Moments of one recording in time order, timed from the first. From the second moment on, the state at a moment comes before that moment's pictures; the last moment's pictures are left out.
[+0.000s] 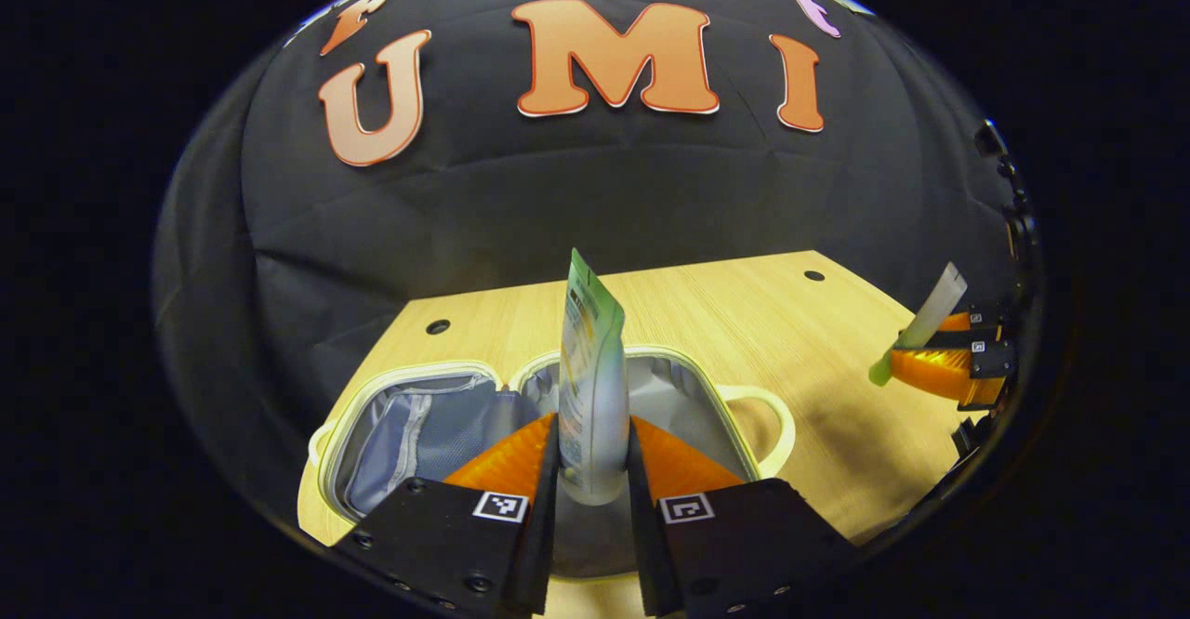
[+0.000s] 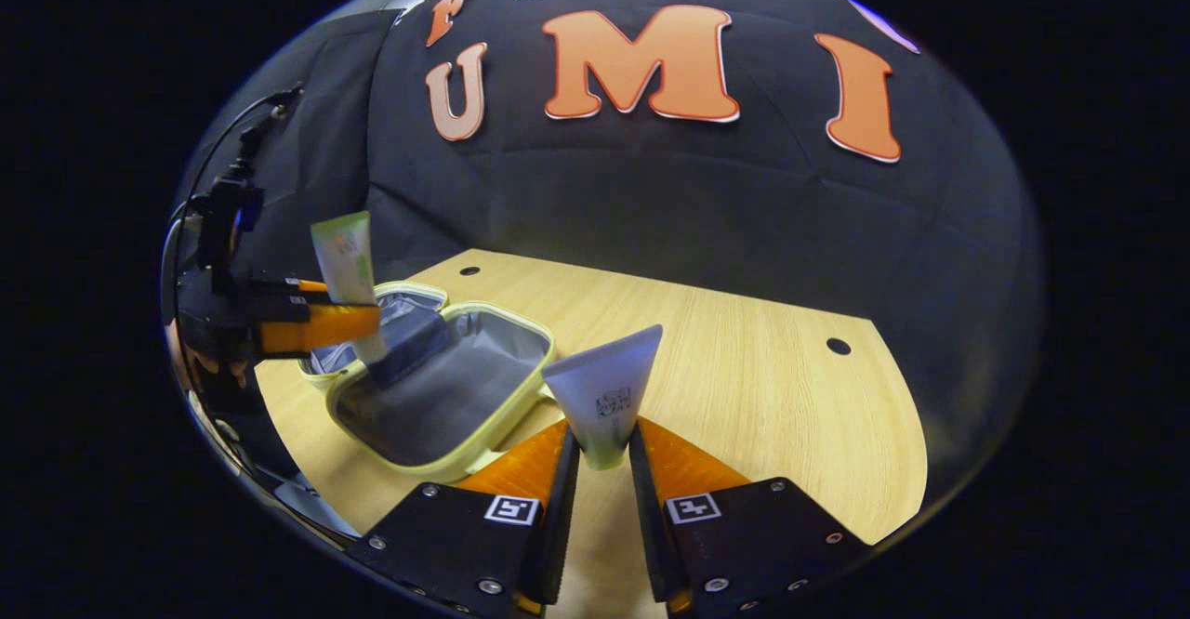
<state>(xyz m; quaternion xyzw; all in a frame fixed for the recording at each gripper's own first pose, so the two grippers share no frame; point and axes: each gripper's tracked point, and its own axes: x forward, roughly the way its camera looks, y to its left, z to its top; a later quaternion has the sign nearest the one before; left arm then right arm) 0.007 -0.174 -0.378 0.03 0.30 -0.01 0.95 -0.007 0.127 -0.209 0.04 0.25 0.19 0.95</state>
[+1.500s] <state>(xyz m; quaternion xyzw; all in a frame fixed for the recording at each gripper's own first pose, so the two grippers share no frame) 0.027 -0.159 -0.494 -0.08 0.51 -0.08 0.85 0.016 0.291 -0.297 0.08 0.44 0.22 0.87</state>
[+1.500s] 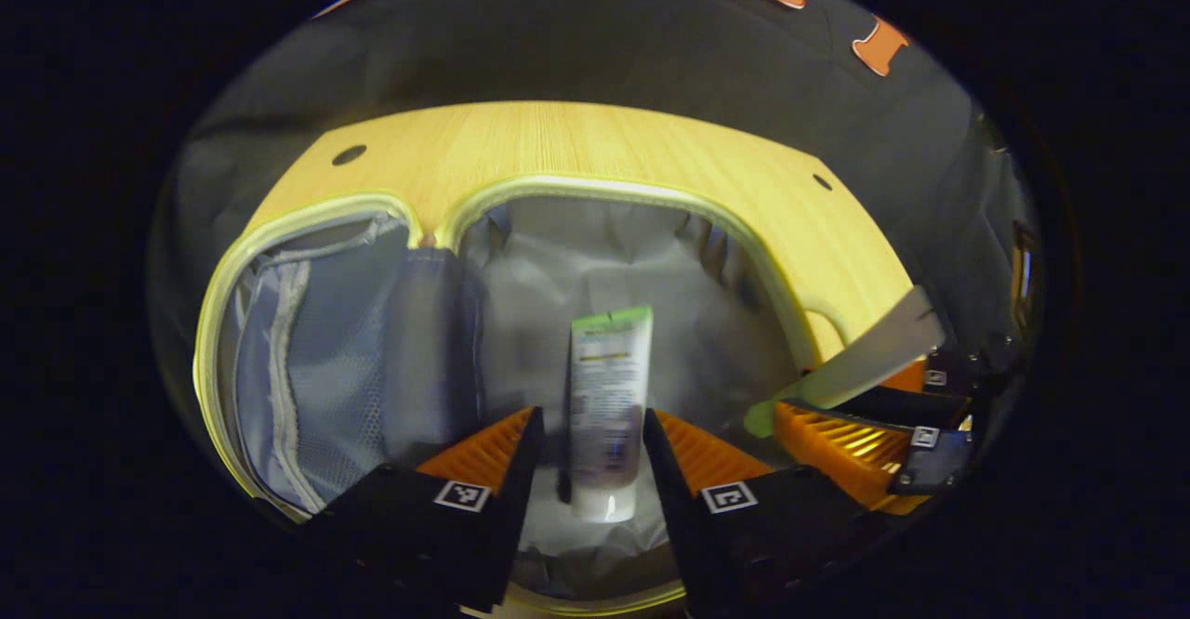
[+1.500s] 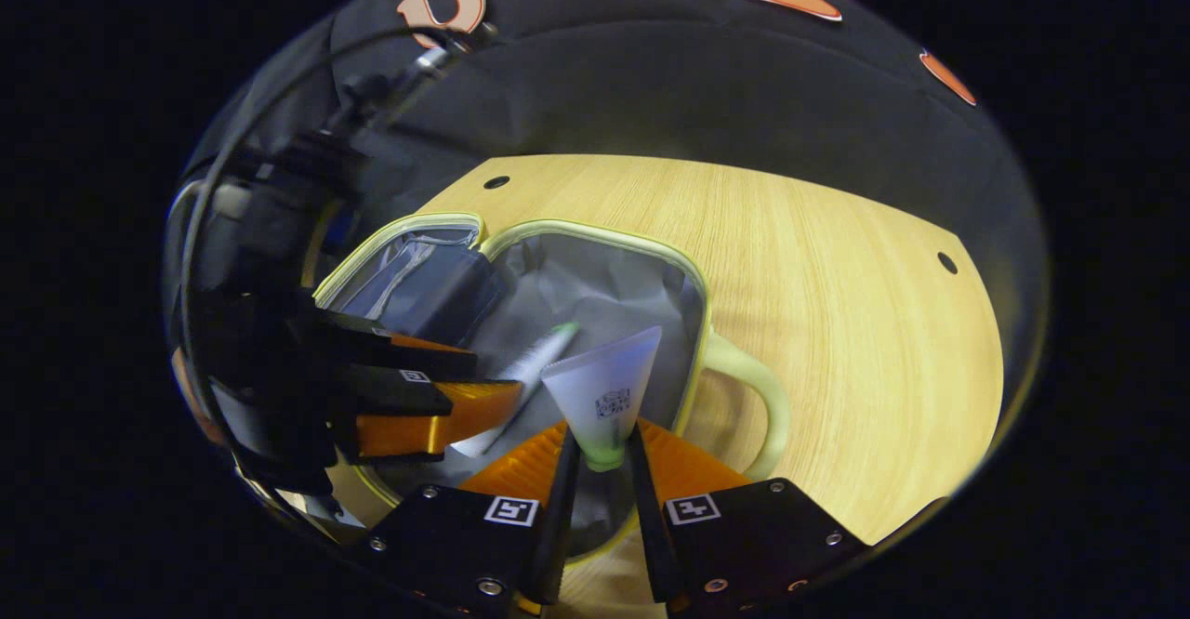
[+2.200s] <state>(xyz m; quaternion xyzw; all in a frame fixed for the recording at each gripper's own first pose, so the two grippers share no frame) 0.009 0.063 -0.395 -0.05 0.33 0.13 0.94 0.022 0.308 -0.305 0.13 0.48 0.20 0.84</state>
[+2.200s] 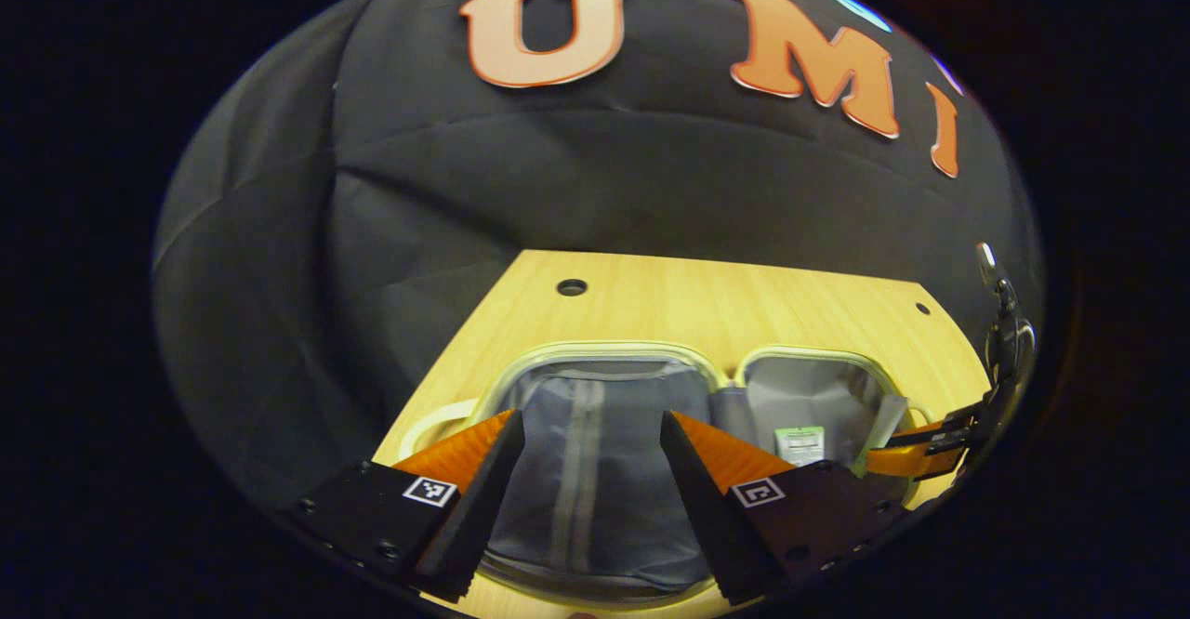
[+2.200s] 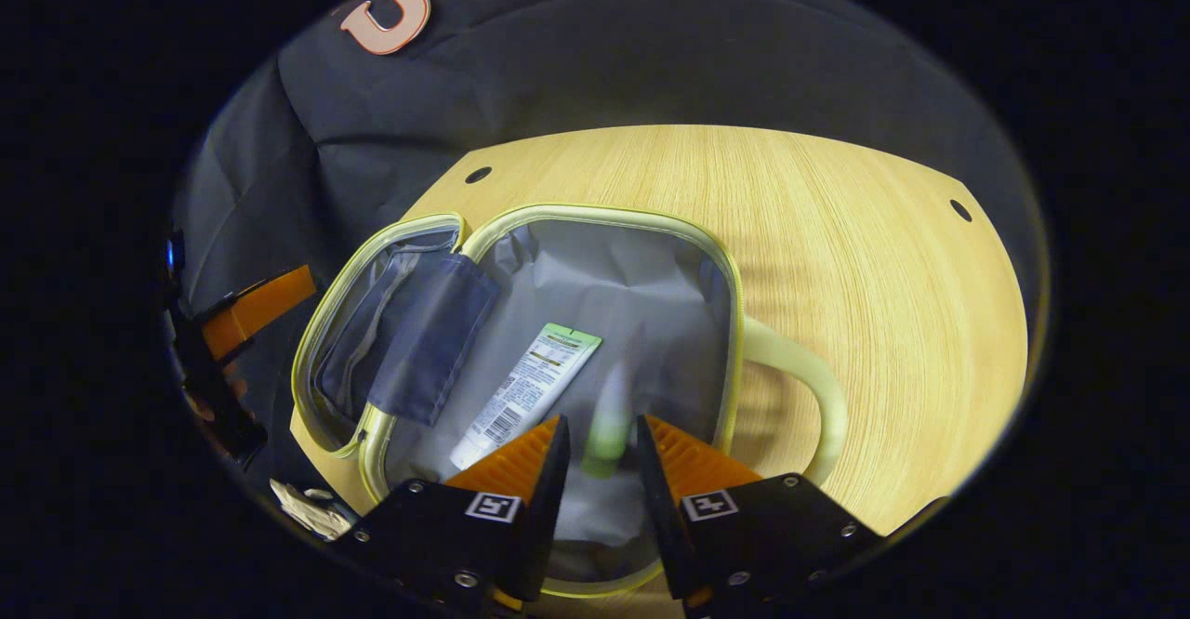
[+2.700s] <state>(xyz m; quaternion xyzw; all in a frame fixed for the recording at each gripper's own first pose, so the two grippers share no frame) -0.007 0.187 -0.431 -0.06 0.32 0.20 0.92 0.041 0.230 -0.231 0.06 0.35 0.13 0.93</state>
